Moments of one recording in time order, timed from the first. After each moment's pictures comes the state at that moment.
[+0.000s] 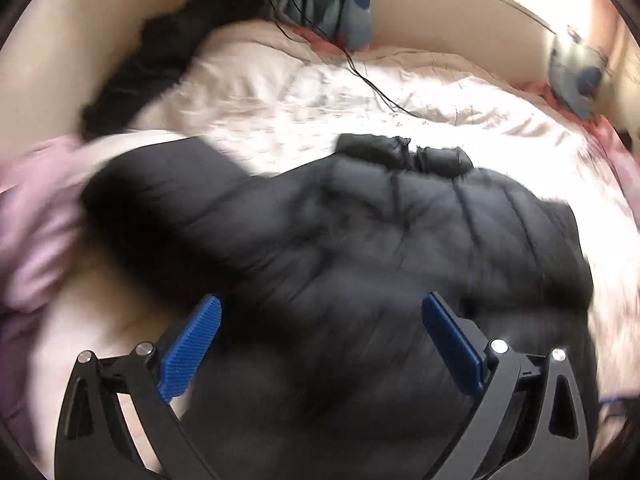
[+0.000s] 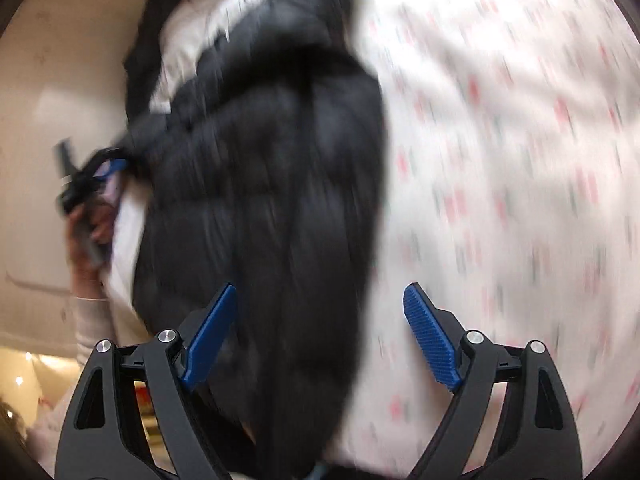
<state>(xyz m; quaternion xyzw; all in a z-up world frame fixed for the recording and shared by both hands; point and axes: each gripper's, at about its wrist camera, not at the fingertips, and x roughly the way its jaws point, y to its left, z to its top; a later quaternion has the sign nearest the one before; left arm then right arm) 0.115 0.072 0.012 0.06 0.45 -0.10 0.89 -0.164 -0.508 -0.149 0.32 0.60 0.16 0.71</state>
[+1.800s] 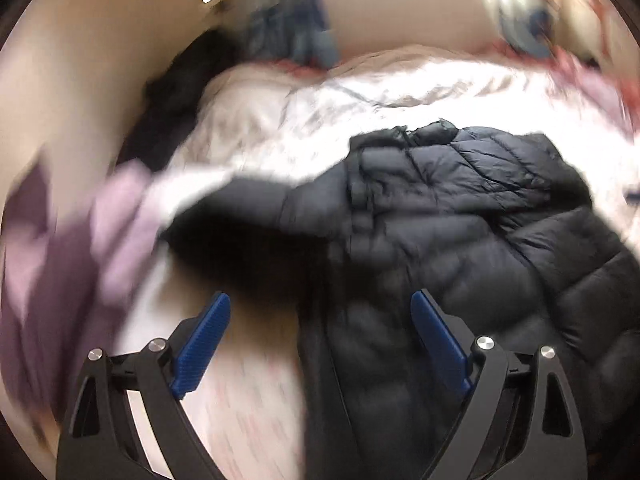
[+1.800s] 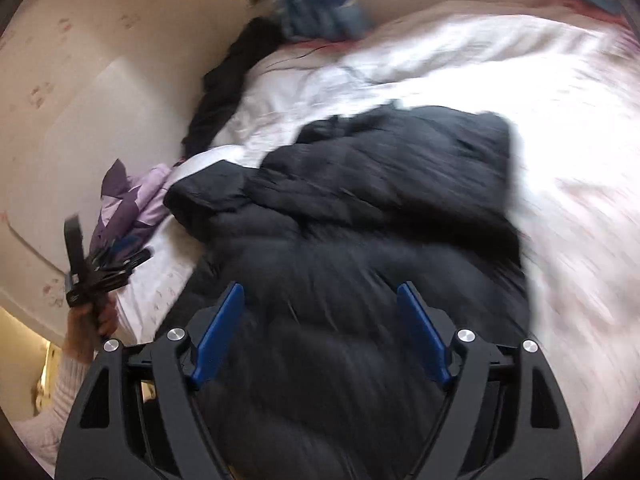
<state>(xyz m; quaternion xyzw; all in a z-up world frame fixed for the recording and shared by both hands) 0.079 0.059 0.020 0.22 0.38 -0.13 0.89 -0.041 -0.410 -0.017 0.21 0.45 0.21 0.84</state>
